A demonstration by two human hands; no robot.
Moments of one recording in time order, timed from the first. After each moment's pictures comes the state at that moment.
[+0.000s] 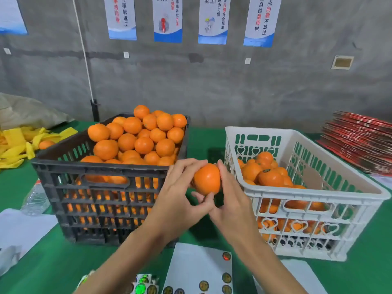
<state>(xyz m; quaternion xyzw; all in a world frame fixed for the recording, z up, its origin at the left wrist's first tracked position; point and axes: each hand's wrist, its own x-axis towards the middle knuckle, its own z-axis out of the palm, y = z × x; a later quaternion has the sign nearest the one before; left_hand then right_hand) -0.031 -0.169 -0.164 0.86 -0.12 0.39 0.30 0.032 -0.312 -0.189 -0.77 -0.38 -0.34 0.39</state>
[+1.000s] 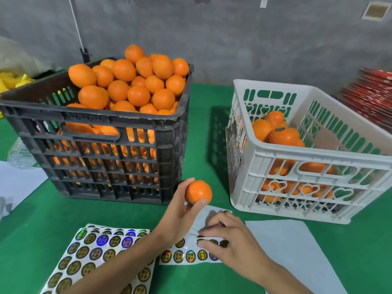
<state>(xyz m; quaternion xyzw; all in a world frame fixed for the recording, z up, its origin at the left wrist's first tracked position) -0.020 -0.175 -0.352 0.76 0.05 0.12 0.64 0.009 -0.372 -0.339 -0.83 -0.44 0.01 0.33</state>
